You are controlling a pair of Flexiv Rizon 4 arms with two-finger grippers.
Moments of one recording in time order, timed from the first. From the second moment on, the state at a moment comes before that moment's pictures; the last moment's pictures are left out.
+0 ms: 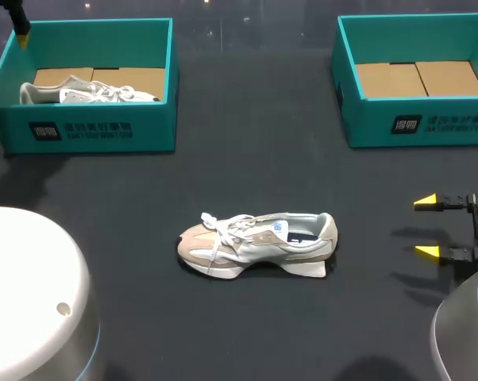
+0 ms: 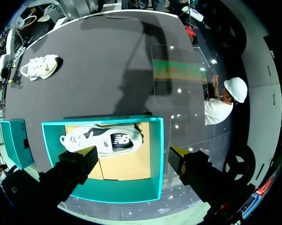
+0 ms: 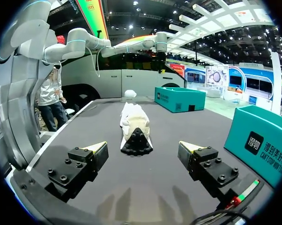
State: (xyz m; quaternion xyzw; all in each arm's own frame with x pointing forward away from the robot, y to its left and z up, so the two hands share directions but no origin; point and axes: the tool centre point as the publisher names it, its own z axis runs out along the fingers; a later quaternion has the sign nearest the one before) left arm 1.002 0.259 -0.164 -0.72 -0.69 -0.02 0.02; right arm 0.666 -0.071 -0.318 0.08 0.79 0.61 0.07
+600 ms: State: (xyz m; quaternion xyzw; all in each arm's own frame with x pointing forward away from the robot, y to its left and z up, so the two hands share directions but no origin) left arm 1.002 0.259 -0.164 -0.72 -0.69 -0.02 0.02; right arm 0.664 -0.052 -0.323 0.10 0.78 0.61 0.09
